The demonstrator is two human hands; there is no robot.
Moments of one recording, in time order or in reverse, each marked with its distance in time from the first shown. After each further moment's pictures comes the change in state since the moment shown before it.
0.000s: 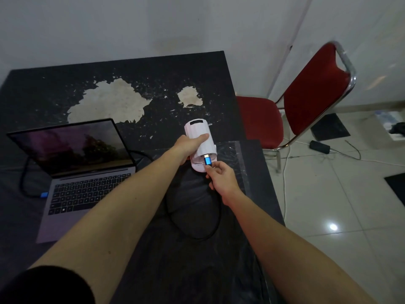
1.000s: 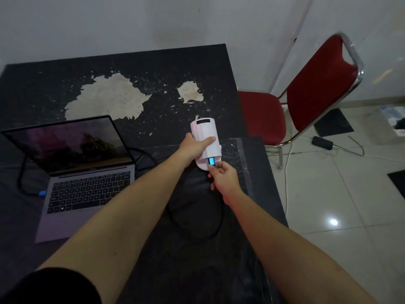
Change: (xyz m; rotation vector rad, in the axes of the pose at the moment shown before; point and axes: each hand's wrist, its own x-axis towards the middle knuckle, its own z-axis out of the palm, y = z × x) left_hand 0.009 -0.016 0.018 0.097 0.028 0.093; right_hand 0.013 0.013 -0.001 -0.090 0.097 0.020
